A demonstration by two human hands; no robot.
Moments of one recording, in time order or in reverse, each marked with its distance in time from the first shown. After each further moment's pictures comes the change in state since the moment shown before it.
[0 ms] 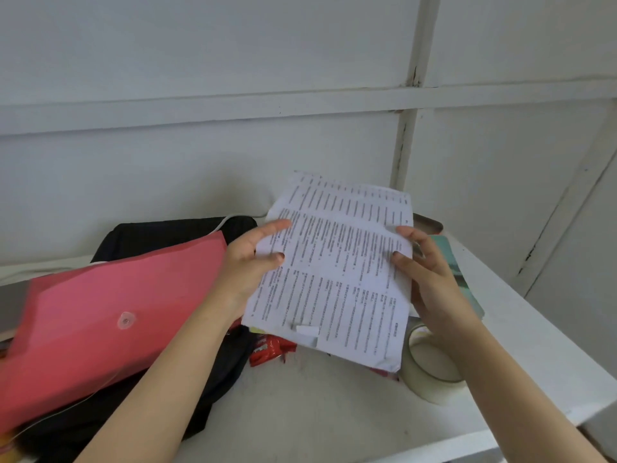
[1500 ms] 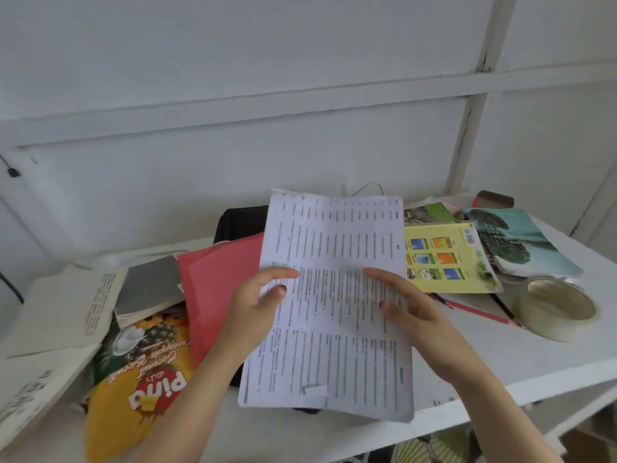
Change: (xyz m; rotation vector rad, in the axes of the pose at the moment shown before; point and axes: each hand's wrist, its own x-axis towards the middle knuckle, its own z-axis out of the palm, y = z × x) left_hand -0.124 -0.004 -0.198 0.374 0.074 0.133; right_hand -0.106 0.084 0.206 -0.296 -0.167 0.051
